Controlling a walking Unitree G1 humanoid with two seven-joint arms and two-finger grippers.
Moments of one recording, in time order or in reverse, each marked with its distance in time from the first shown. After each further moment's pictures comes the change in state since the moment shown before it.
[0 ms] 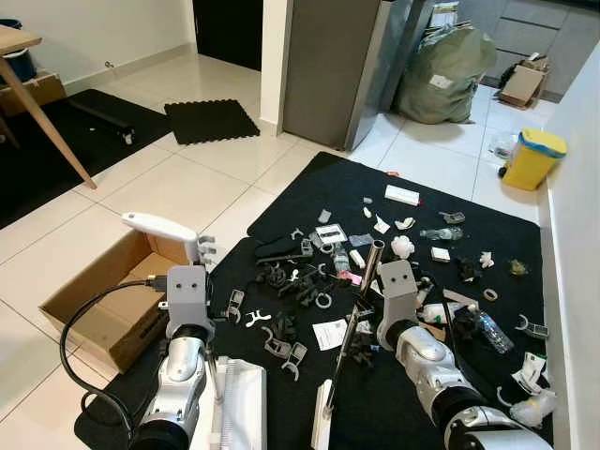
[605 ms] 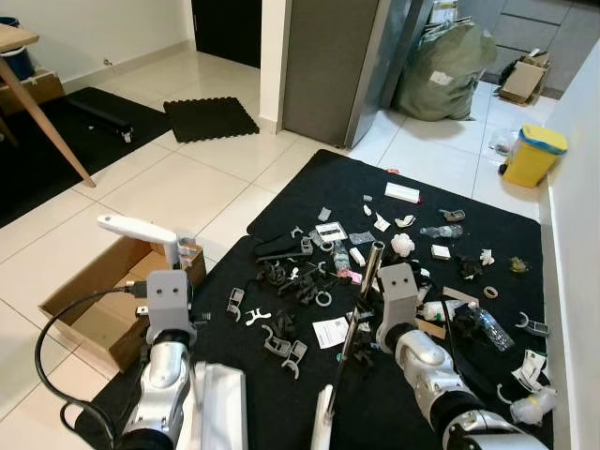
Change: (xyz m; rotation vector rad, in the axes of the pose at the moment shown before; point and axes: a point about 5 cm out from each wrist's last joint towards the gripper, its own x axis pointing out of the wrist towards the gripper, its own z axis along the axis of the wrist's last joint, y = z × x) left arm 0.001 0.021 0.016 0.010 -0.088 0.056; right arm 0.002 -0.001 0.007 0.053 -0.055 -0.051
